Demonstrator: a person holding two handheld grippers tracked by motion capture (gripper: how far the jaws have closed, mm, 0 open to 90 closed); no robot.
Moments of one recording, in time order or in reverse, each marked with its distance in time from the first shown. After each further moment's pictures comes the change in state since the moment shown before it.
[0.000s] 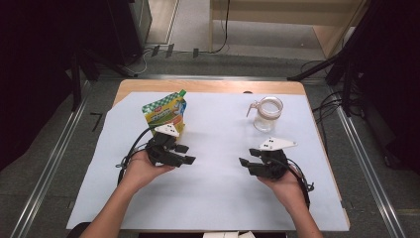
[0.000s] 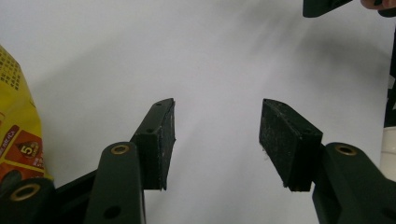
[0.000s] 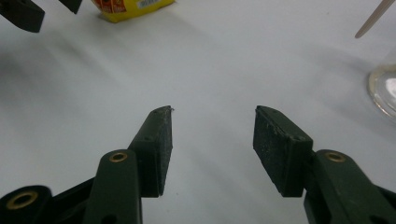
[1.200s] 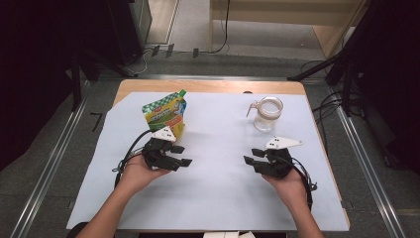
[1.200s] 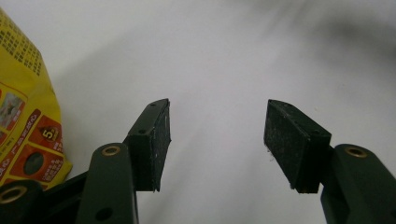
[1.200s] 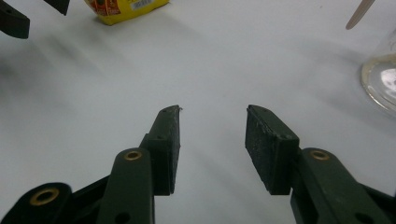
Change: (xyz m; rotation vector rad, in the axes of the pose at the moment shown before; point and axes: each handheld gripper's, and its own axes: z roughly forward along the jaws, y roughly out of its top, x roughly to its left) left arm -0.003 -0.011 -0.004 -0.022 0.043 0.028; right arm -0.015 -0.007 -0.004 -0.030 0.023 0.030
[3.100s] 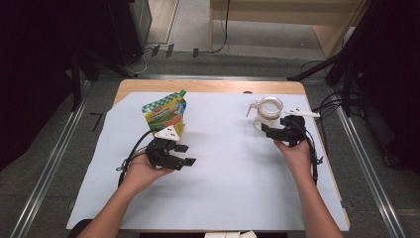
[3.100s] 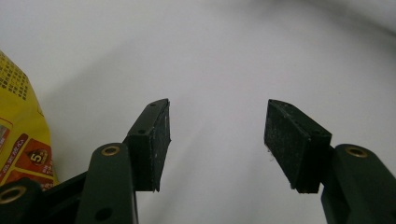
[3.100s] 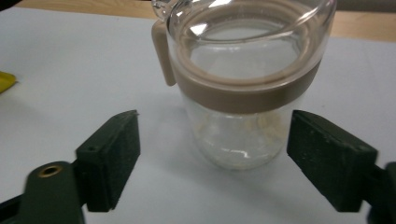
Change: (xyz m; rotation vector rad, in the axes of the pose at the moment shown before) left arm -0.002 0.005 0.006 -0.012 -0.003 0.024; right arm -0.096 0.034 0.019 -0.097 -0.298 0.211
